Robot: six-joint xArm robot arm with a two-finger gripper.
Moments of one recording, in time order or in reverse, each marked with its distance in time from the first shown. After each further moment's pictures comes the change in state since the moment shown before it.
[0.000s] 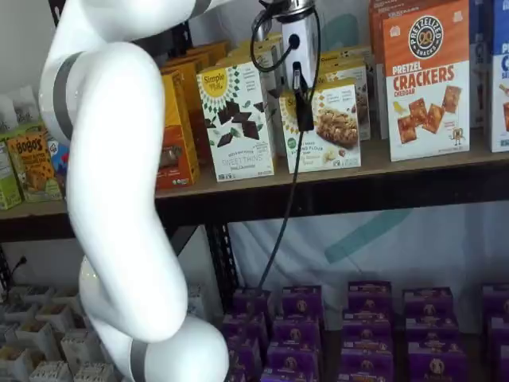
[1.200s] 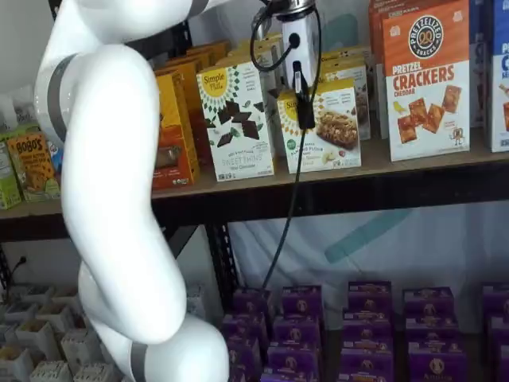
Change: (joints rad) arm -0.016 -0.024 0.019 0.020 -0.010 -0.015
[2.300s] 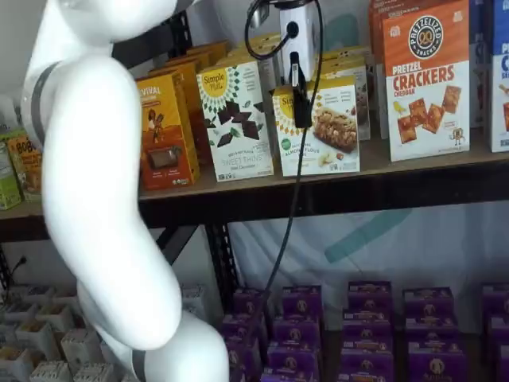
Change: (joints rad) arm -0.078 -0.077 0.002 0.024 0.140 -0.064
